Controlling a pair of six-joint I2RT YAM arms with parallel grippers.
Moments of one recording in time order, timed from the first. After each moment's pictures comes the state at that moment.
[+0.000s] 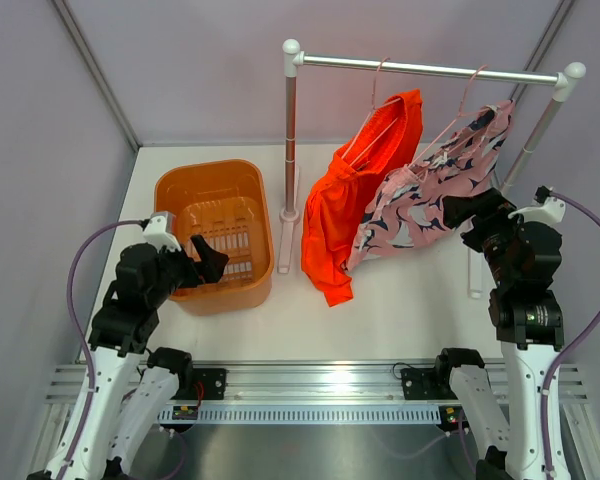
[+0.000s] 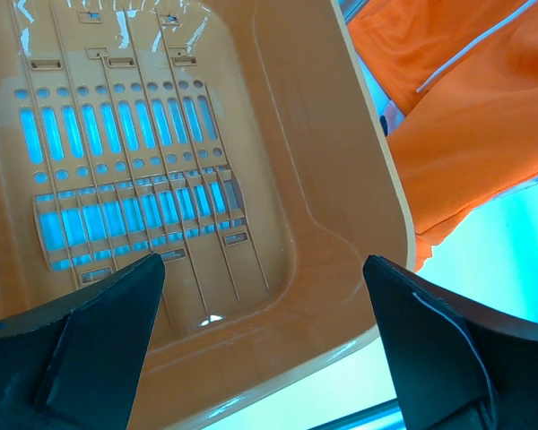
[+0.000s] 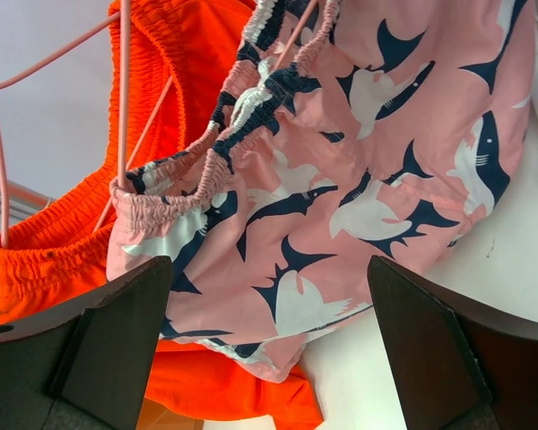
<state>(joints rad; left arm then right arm) -0.20 0.54 0.74 -0.64 0.14 -0.40 -0.06 0.64 0.99 -0.49 -0.06 0.64</state>
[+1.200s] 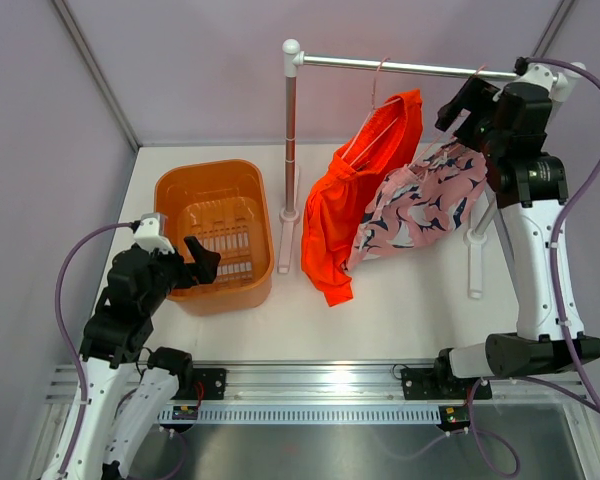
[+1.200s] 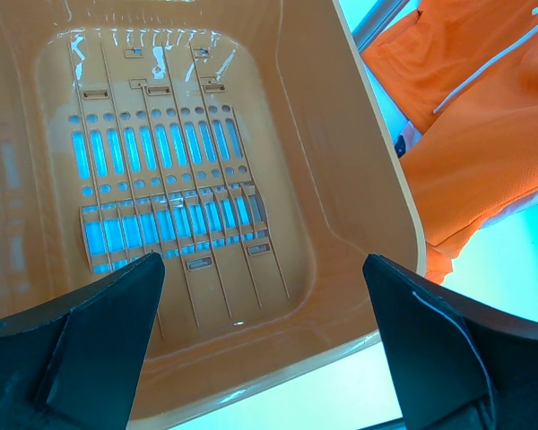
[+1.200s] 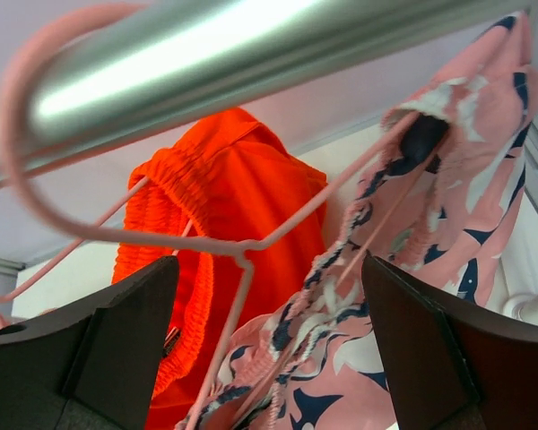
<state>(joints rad) -0.23 0.50 0.79 -0.68 0.04 -0.36 0.04 1.38 1.81 -0.68 0.10 0.45</state>
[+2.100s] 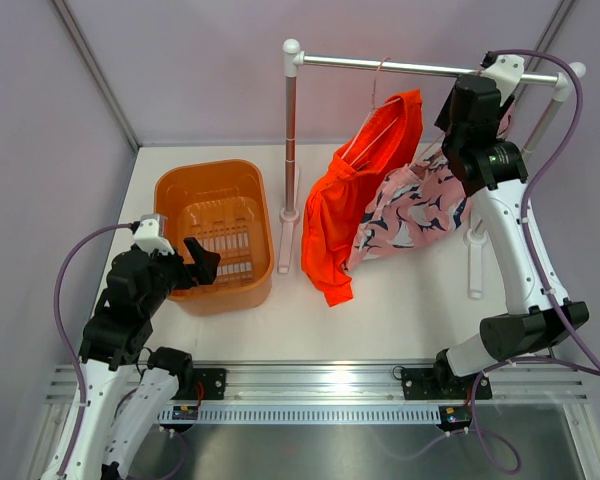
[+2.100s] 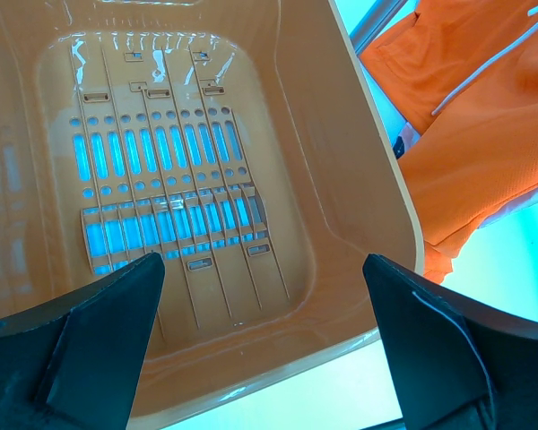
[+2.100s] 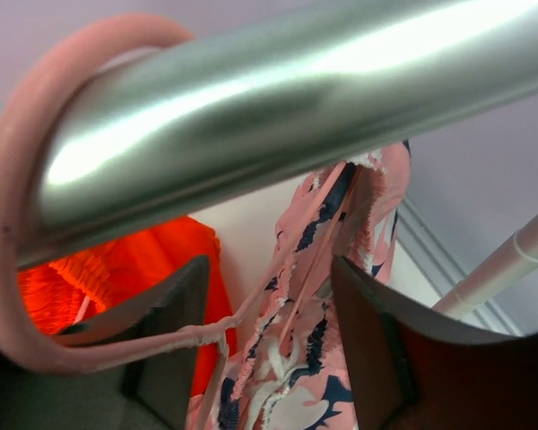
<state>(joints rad) -0.24 0.49 0.79 -0.68 0.03 -0.35 0.24 1.51 1.86 -0.60 0.66 0.29</state>
